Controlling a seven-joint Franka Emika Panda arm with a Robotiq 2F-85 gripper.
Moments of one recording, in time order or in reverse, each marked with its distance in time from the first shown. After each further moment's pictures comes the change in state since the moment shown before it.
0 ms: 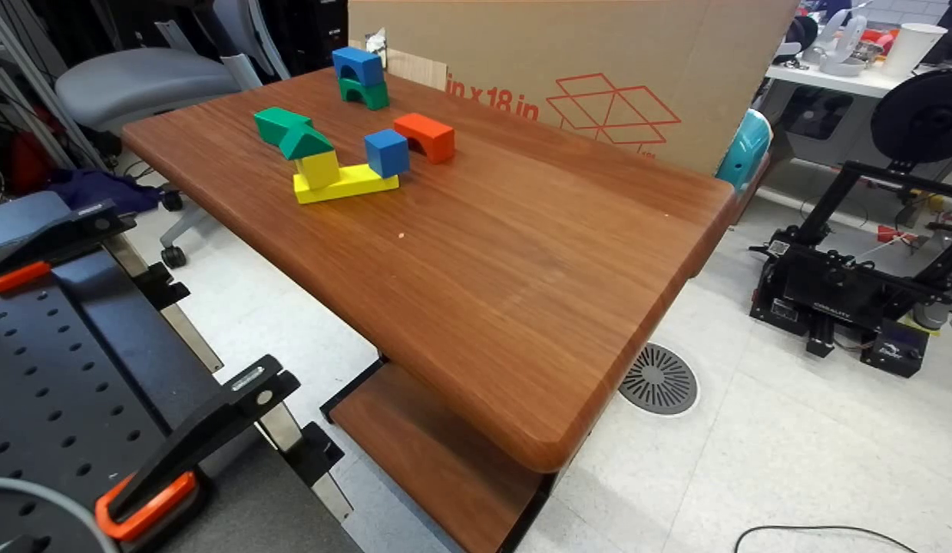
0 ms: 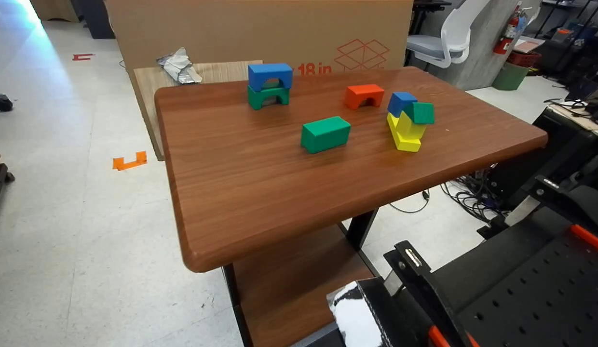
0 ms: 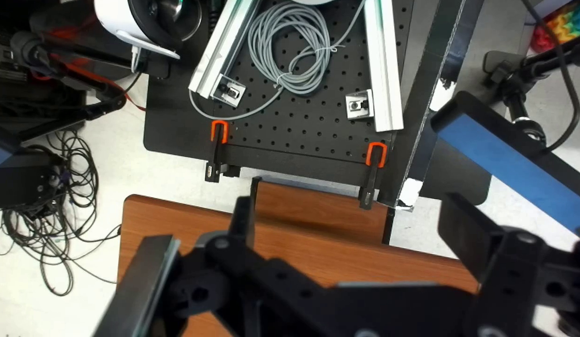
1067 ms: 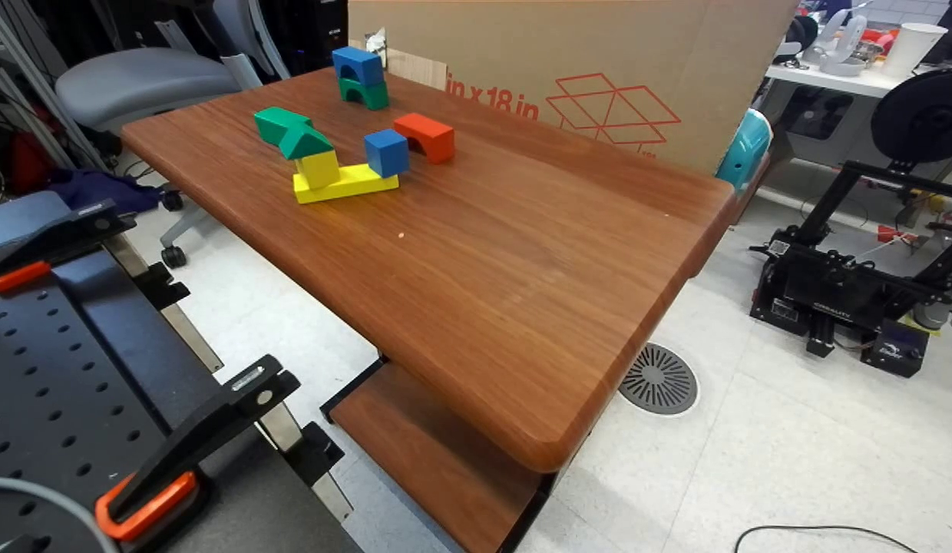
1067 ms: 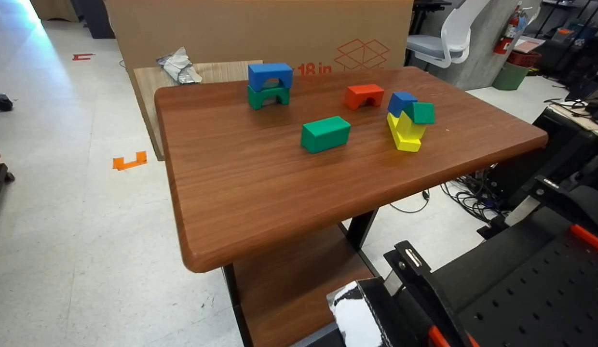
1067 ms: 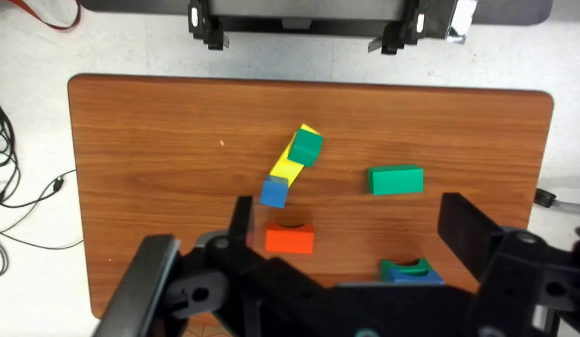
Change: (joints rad) arm -0.088 0.468 -0.266 0.132 -0.007 0.498 -0.192
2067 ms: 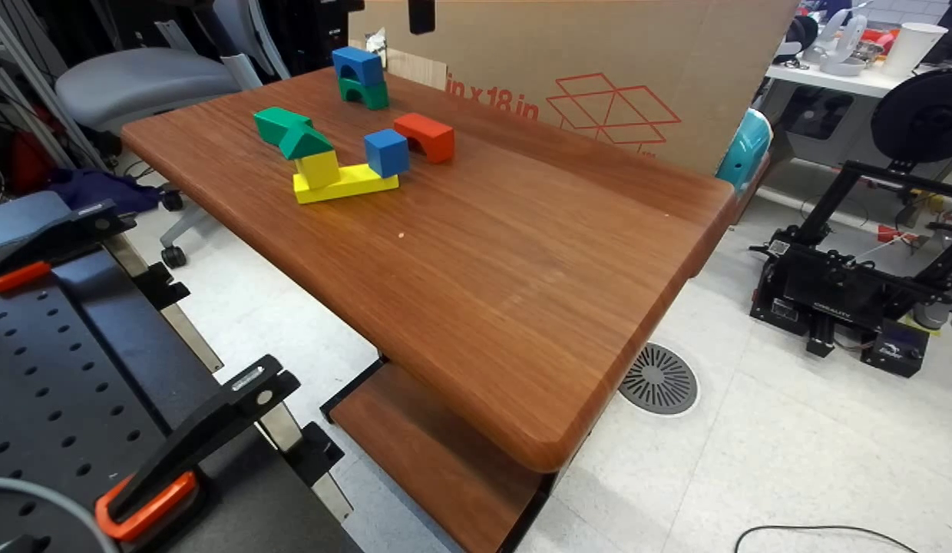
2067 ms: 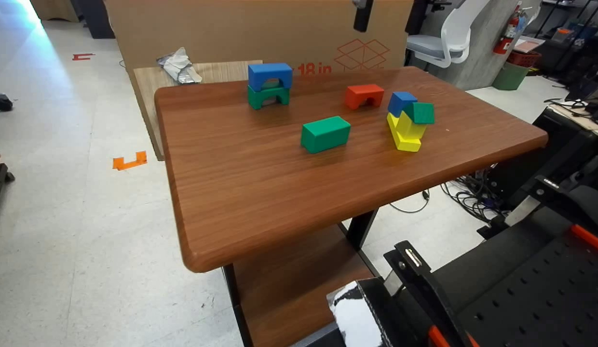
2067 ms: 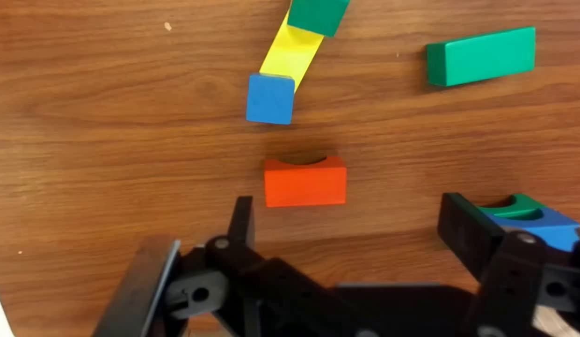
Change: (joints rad) arm -0.014 0.469 -0.015 0.174 0.044 0.370 0.043
